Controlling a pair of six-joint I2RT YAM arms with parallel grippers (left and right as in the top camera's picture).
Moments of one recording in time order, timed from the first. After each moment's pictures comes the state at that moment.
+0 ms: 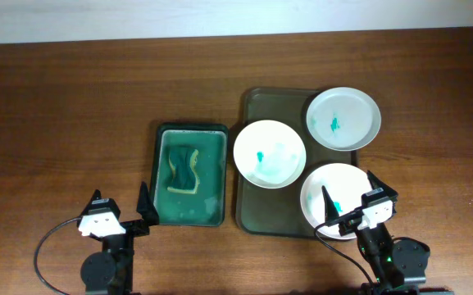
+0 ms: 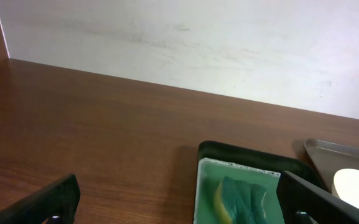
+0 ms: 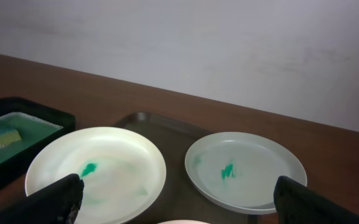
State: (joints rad) left arm 0.02 0.01 0.01 -0.08 -0.05 -0.17; right arm 0.00 0.01 0.01 -0.05 -0.28 -0.12
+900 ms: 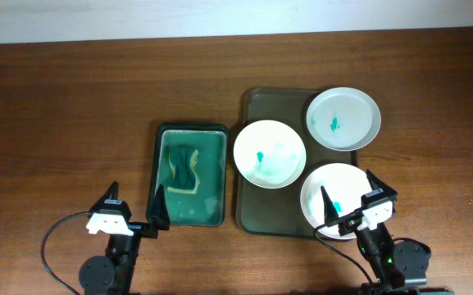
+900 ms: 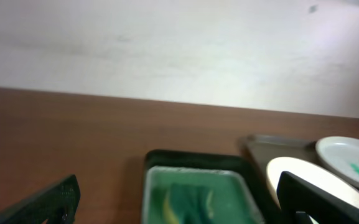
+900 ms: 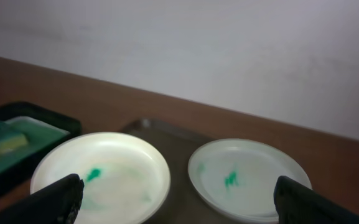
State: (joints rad) left arm 0.02 0.01 0.01 0.00 0.18 -0.17; right arm 0.00 0.01 0.01 -0.02 -0.31 -0.12
